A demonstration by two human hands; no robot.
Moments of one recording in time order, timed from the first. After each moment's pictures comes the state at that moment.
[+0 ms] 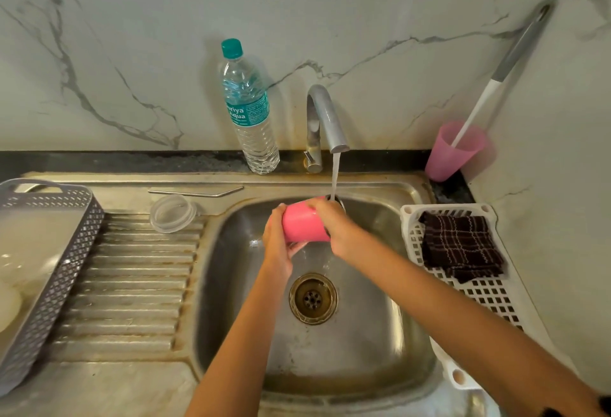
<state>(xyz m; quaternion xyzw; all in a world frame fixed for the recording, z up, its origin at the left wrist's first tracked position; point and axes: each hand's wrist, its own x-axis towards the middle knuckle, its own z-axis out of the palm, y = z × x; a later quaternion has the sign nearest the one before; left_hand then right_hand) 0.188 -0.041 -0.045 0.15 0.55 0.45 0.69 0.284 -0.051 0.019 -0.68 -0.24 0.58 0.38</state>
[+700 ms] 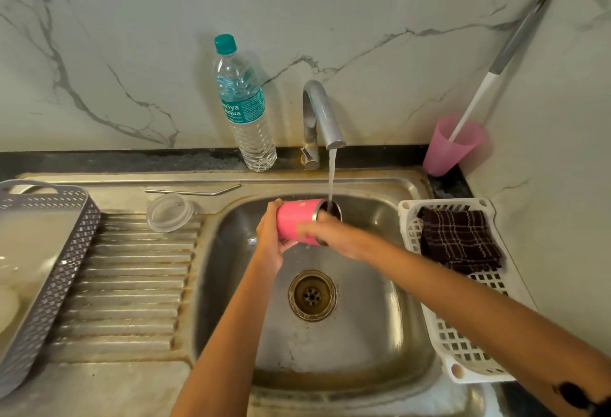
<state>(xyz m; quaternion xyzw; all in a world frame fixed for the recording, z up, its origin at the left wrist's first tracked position) 0.178 -0.029 -0.044 0.19 0.57 0.40 0.69 0.299 -0.065 0.011 -0.60 -0.44 0.62 0.25</state>
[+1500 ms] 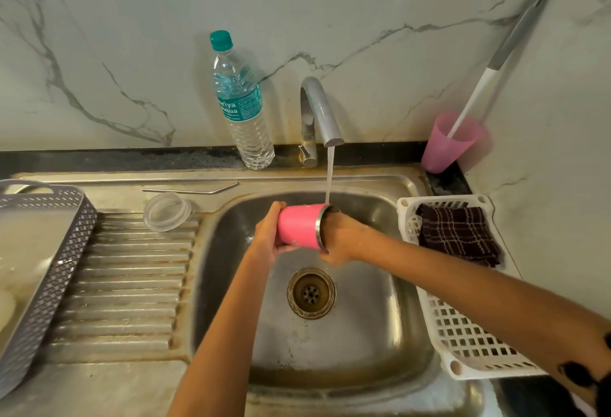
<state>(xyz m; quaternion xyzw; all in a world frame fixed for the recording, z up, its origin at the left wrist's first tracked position) 0.171 -0.024 -0.043 0.25 0.60 0.30 0.69 0.320 -0.069 0.001 -0.50 -0.82 0.20 -0.18</state>
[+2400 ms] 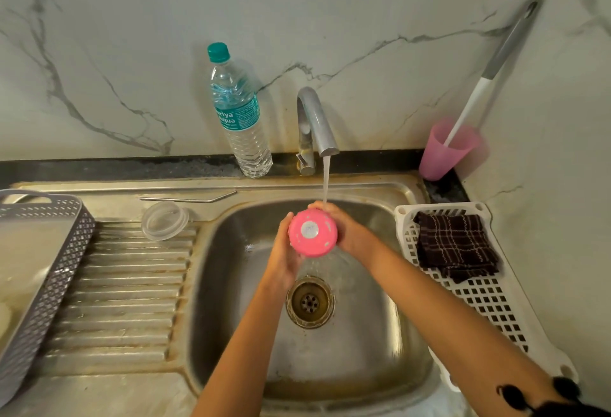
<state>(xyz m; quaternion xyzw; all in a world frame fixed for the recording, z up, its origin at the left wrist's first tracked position) 0.197 -0.057 -0.041 0.24 0.49 0.36 0.76 0.322 -0.050 -0.005 -0.58 -0.23 0.67 0.41</state>
